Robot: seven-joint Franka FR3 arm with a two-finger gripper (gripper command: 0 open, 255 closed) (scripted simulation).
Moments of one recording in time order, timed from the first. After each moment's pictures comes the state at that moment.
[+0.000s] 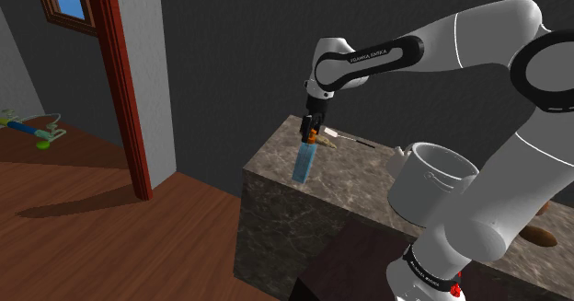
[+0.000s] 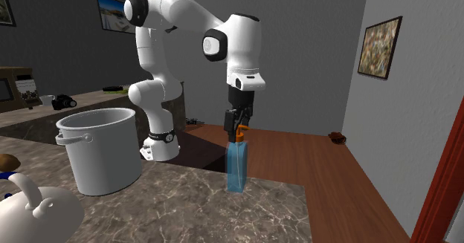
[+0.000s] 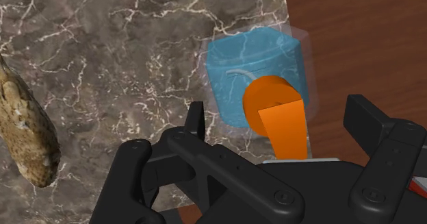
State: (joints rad) arm 0.04 -0.08 -0.09 -2.20 0.02 2.05 -0.26
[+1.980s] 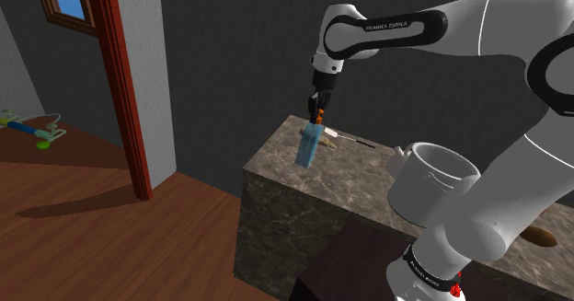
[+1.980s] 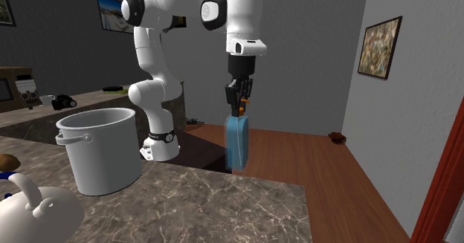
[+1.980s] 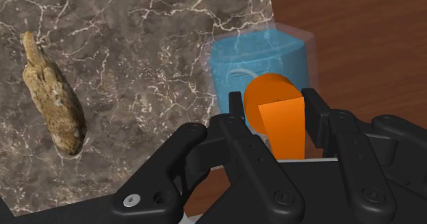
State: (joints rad) arm 0.04 -0.14 -0.09 -2.05 0.01 1.83 -0.25
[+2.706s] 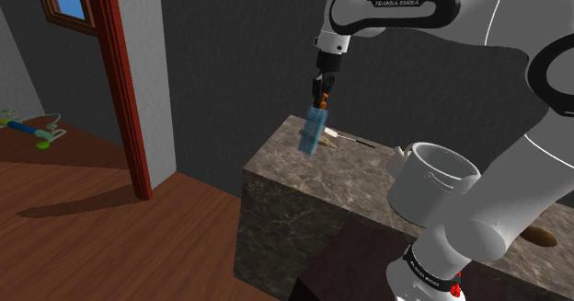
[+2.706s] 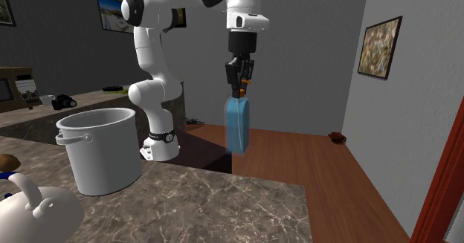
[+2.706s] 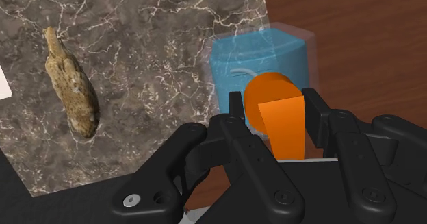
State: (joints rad) arm 0.04 -0.14 -0.09 -1.91 0.01 1.69 -0.24
